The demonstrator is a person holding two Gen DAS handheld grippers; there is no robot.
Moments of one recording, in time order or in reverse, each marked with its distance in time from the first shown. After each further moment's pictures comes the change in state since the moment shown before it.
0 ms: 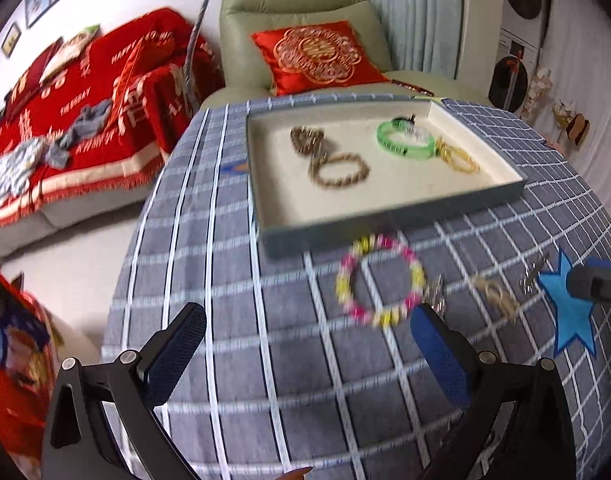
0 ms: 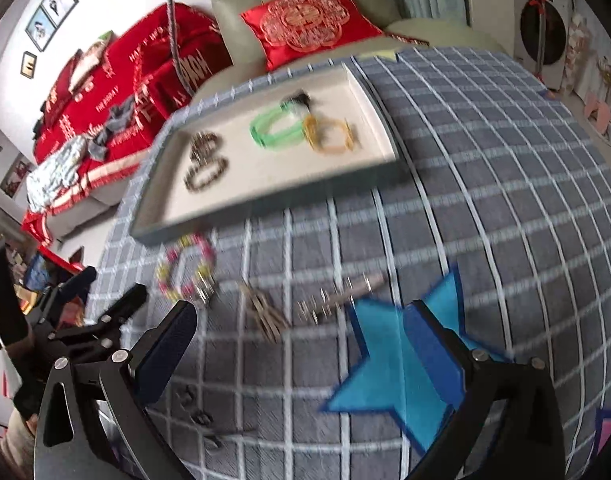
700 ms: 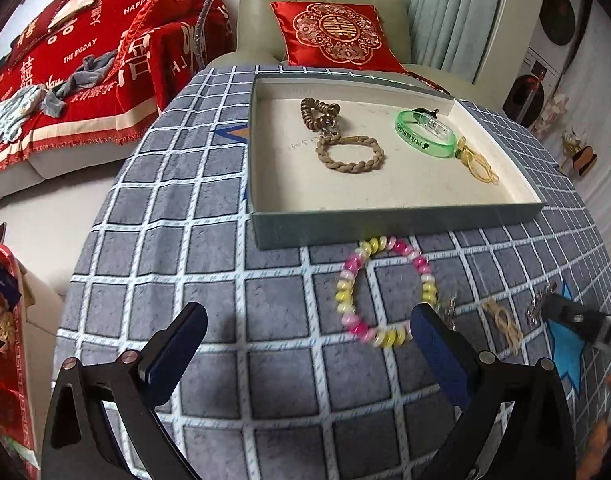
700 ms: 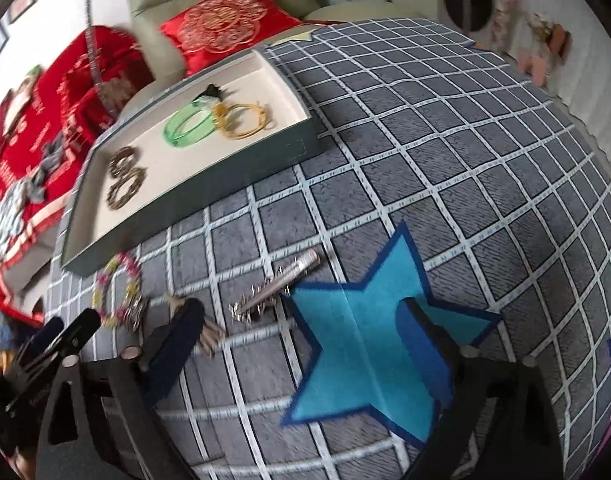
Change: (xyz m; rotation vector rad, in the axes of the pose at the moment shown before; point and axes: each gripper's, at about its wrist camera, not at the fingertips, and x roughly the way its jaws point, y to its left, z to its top) left arm 0.035 0.008 0.012 -0.131 0.080 -0.062; right arm 0.021 -0.017 -0.007 0.208 -0.020 -0.203
